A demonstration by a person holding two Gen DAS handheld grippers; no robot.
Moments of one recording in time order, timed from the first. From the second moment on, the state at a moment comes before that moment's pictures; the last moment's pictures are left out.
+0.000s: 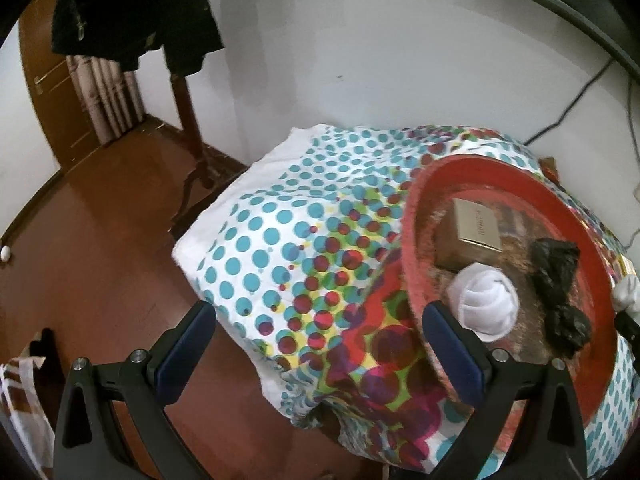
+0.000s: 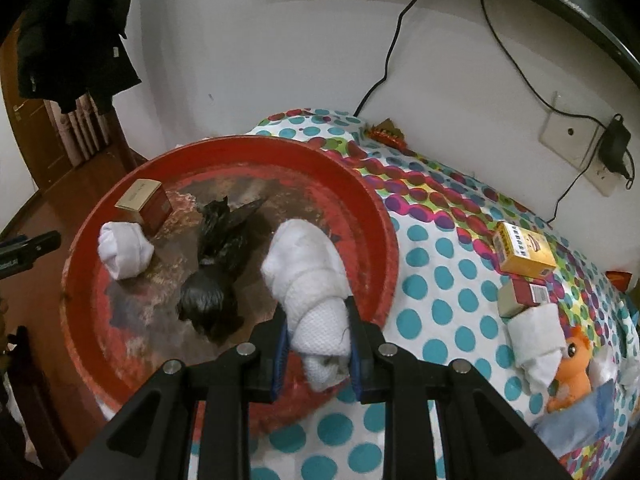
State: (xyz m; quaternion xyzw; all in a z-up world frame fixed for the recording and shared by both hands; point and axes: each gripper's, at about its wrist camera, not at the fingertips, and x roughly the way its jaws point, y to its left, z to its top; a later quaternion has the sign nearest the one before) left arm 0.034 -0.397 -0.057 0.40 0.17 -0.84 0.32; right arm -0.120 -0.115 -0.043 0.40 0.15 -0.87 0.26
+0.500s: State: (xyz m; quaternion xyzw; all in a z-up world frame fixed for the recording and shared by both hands) left arm 0.043 -0.418 -0.066 0.40 0.21 -0.82 0.35; right arm -0.148 -0.148 -0.071 0.43 0.15 -0.86 0.23
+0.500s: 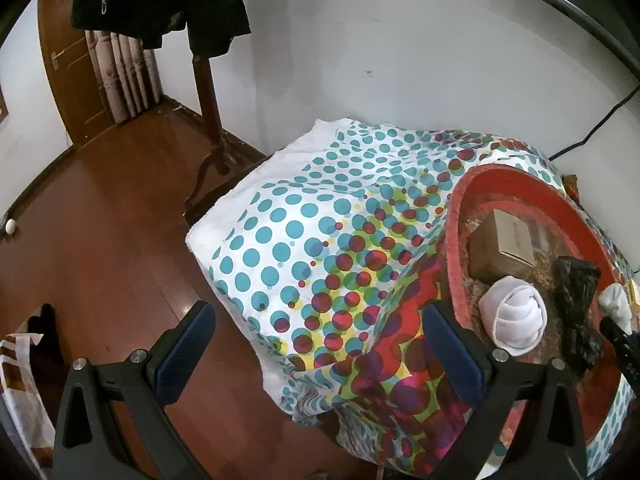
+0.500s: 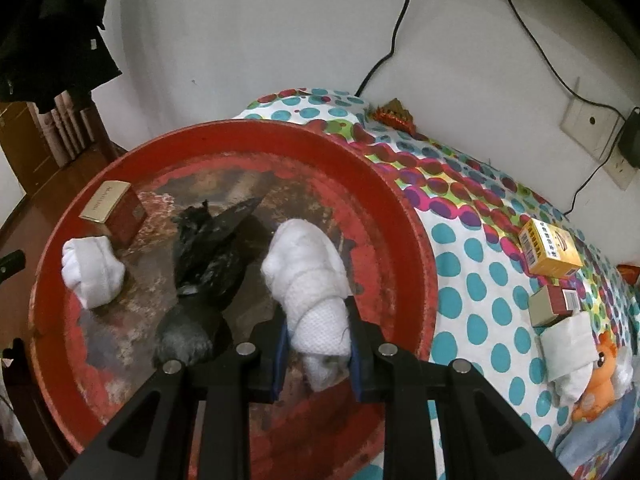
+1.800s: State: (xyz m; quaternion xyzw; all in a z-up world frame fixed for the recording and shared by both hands) left arm 0.033 -0.410 -0.077 0.43 0.19 -0.81 0.35; right arm -0.121 -0.062 -0.042 0.43 0.11 -0.88 0.20
